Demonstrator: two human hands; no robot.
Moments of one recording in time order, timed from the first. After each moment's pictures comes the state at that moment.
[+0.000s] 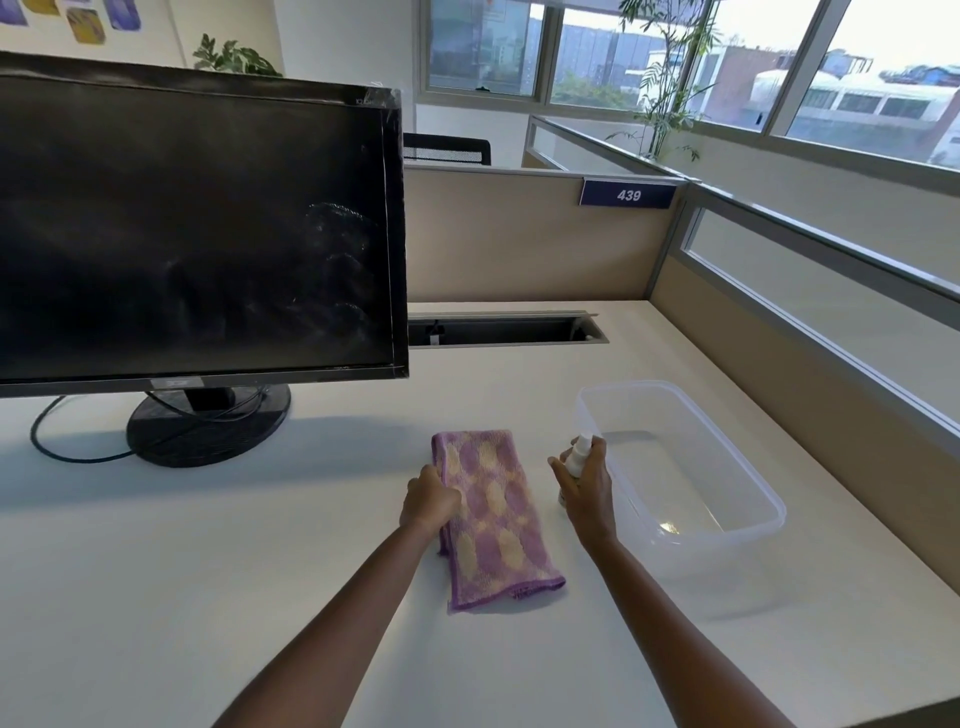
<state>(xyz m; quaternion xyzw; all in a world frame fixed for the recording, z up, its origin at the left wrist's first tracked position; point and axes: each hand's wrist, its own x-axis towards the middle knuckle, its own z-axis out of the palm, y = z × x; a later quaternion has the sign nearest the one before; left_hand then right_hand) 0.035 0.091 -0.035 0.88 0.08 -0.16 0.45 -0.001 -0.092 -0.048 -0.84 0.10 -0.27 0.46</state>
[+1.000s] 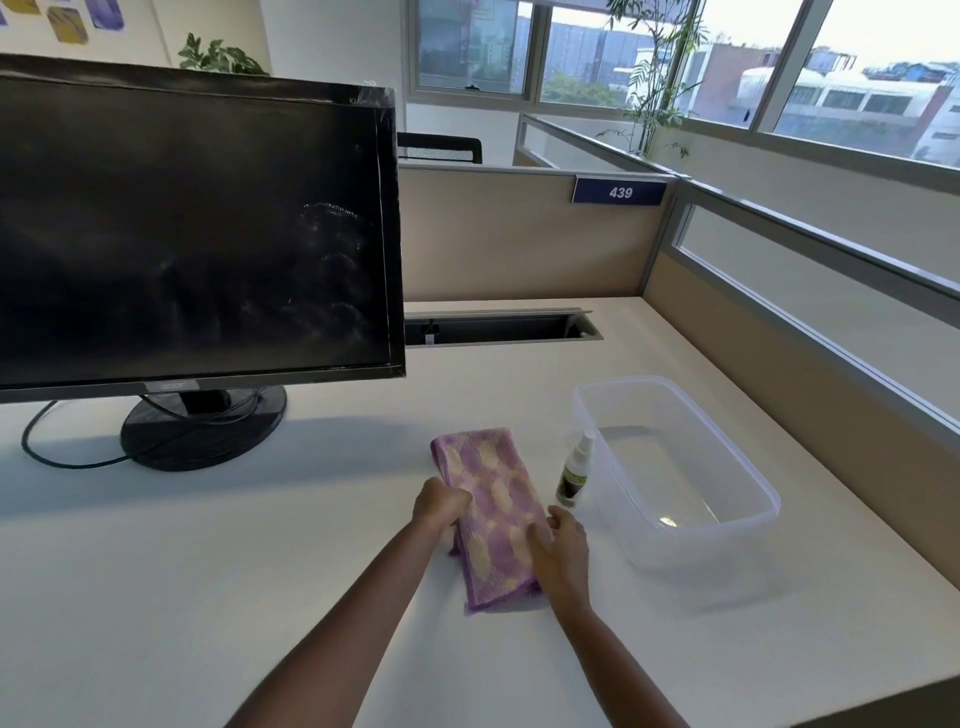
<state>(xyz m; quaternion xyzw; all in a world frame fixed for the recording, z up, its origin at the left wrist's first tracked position) 0.032 0.083 -0.040 0.79 0.13 -0.22 0.55 -0.058 -0.038 -0.063 -0.82 0.27 -0.09 0.49</state>
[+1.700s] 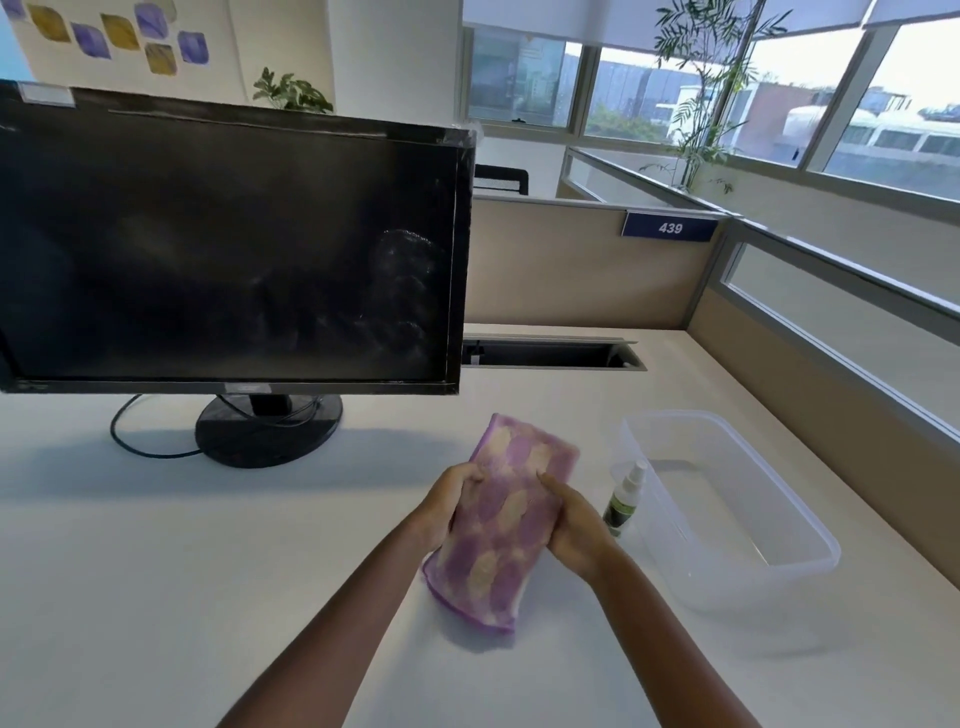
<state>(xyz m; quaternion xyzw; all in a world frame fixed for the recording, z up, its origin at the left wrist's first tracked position) 0.025 0.137 0.002 0.64 0.06 -0.27 0.71 -0.010 -0.020 -0.011 -0.52 0.15 0.10 0.84</state>
